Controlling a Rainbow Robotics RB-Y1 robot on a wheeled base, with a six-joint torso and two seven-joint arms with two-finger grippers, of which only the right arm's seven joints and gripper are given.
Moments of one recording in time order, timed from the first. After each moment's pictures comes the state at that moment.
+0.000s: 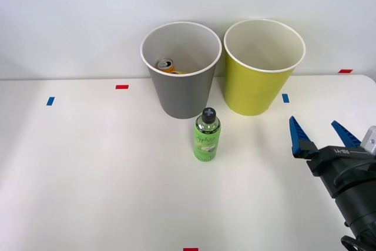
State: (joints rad) arm 0.52 -0.44 0.11 -2.28 0.33 0.15 0.63
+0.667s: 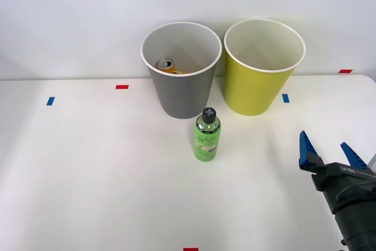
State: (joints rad) arm 0.61 -0.24 0.08 -2.22 0.37 0.10 0.64
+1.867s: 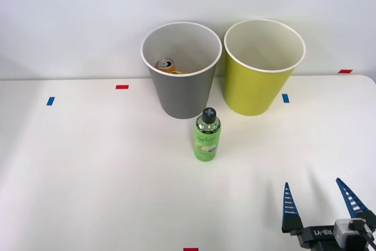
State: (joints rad) arm 0.80 -0.04 0.06 -1.92 0.35 -0.51 1.32
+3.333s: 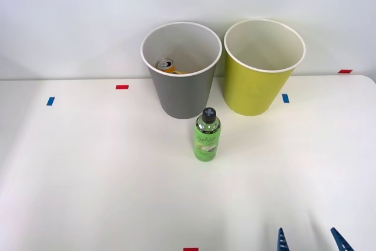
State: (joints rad) arm 1.05 -0.07 0.17 -1.92 0.27 -0.61 1.28
